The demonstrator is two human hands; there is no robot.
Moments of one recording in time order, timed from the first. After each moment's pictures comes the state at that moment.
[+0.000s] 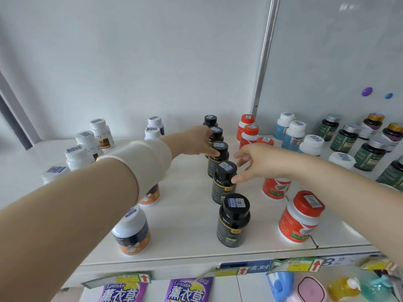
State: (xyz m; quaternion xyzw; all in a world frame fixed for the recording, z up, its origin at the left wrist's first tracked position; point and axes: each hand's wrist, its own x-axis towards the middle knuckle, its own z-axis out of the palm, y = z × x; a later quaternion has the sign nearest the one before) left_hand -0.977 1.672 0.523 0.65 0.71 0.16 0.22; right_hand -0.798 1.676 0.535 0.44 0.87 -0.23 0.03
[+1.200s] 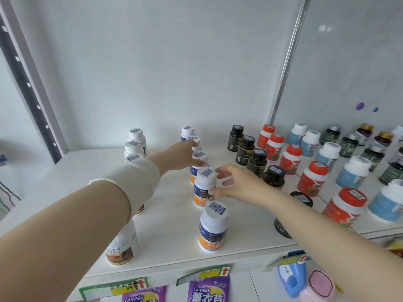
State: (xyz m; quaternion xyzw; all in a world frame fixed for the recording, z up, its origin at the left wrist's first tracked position) left_hand -1.110 1.596 0.506 0.65 0.72 0.19 0.19; right_hand -0.926 1.587 0.496 0.45 0.82 -0.31 -0.13
